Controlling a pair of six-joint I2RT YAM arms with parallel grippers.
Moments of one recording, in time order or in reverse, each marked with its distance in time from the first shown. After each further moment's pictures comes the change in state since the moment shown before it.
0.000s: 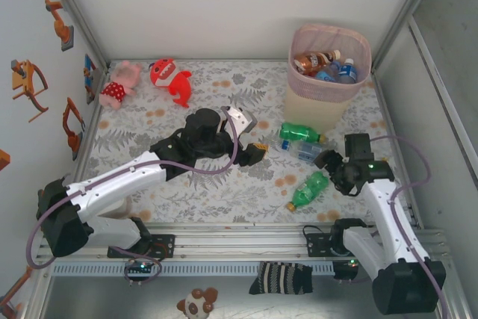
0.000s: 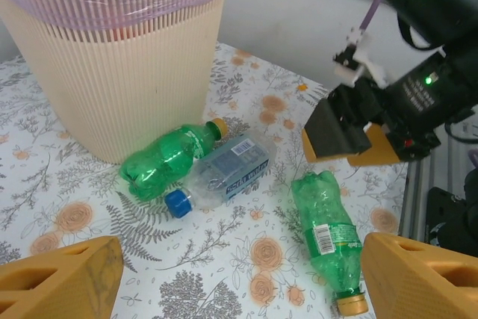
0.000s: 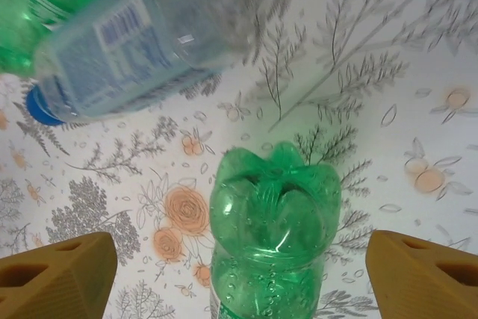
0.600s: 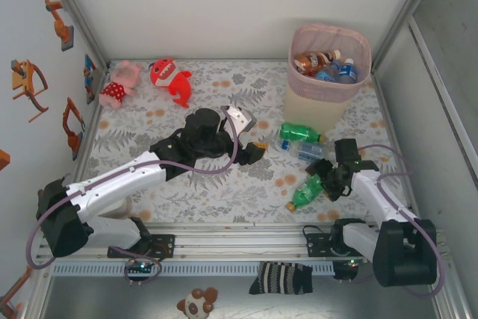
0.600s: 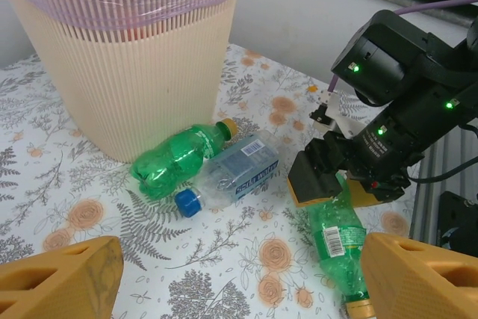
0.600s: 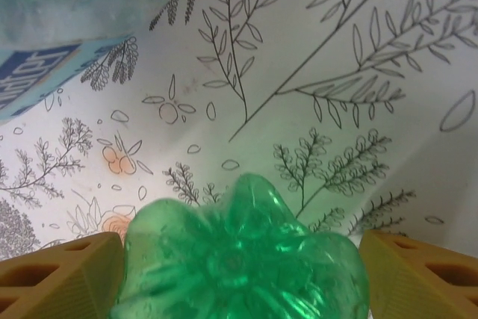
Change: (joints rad) left arm 0.001 -0.001 0.000 0.000 -0.027 -0.001; right arm 0.000 0.230 -0.139 0.238 -0.079 0.037
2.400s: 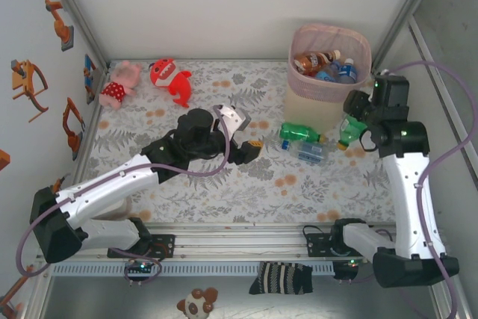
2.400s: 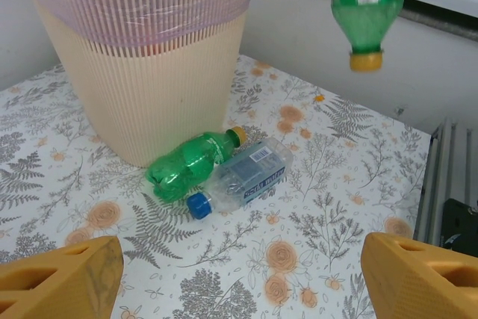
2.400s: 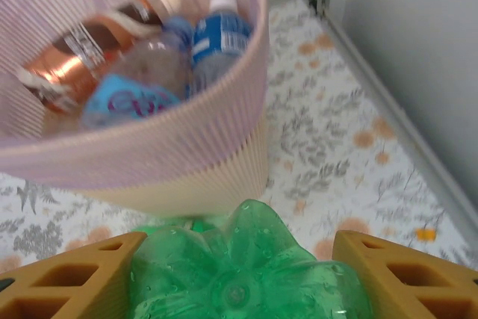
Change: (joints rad) left arm 0.000 -0.069 -0.001 -0.042 -0.036 0.002; right arm 0.000 -0.013 0.923 -0.272 0.452 -0.563
